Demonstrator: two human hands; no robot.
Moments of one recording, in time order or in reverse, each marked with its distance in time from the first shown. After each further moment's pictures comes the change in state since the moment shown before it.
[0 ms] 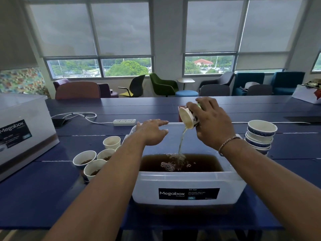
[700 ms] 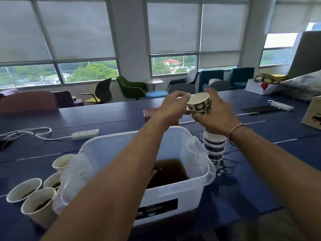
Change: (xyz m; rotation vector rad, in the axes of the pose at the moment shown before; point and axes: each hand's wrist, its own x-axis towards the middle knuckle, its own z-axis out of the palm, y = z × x) left_hand 0.049 0.197 0.011 -0.902 -0.062 0.149; right_hand -0.023 0.113 -0.046 0.343 -0.035 0.548
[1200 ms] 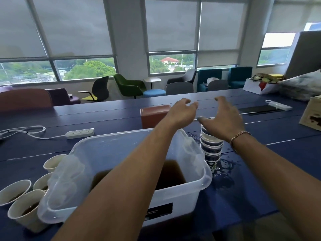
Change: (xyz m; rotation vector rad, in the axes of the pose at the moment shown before) left_hand 0.004 -0.004 0.034 0.274 -0.055 0.011; right_hand -0.005 0.026 -0.002 -0.158 0.039 0.220
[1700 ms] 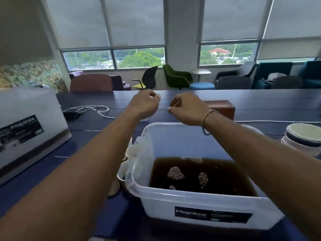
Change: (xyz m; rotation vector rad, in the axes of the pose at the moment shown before) left_hand -0.058 -0.134 -0.225 0.367 0.422 -0.241; right_hand -0.022 -0.225 0.108 0.251 -0.494 -0.510
